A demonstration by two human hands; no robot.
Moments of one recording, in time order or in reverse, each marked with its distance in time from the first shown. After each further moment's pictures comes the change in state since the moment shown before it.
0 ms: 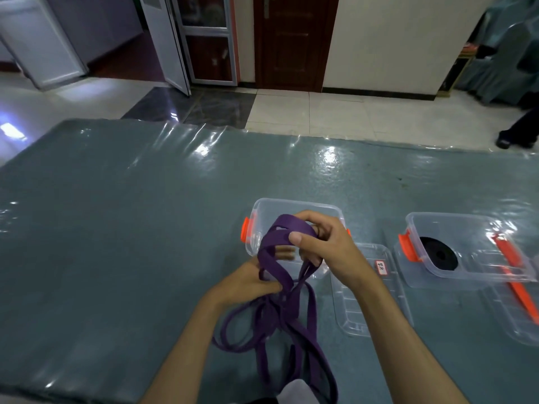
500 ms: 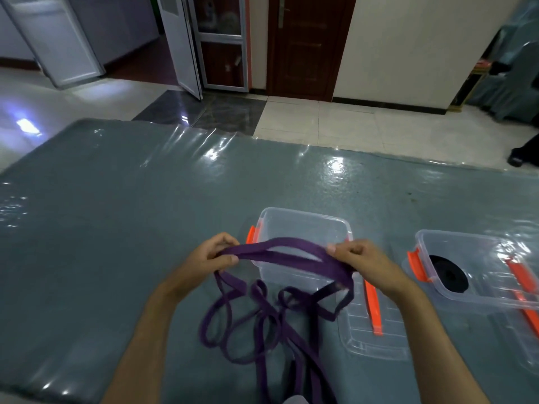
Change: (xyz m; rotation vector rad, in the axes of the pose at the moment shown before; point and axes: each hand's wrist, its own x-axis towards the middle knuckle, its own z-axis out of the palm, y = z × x) left_hand -0.033 0.003 -0.088 -0.115 0.229 0.011; right_hand -0.001 0.033 -0.071 -0.297 -0.042 0.299
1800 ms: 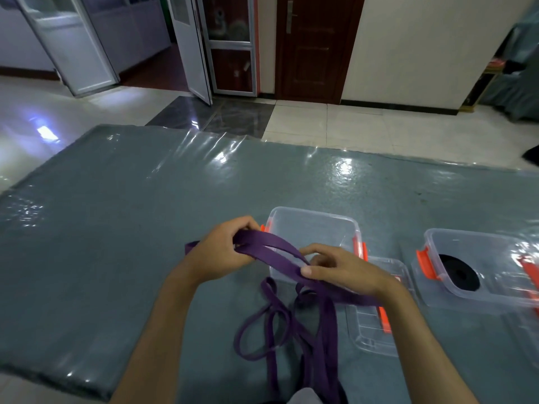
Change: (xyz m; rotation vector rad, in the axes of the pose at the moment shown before) left_hand -0.010 0.068 0.017 0.419 0.062 0.221; right_hand -0.008 -0.037 0.043 -0.011 -0.335 0.015
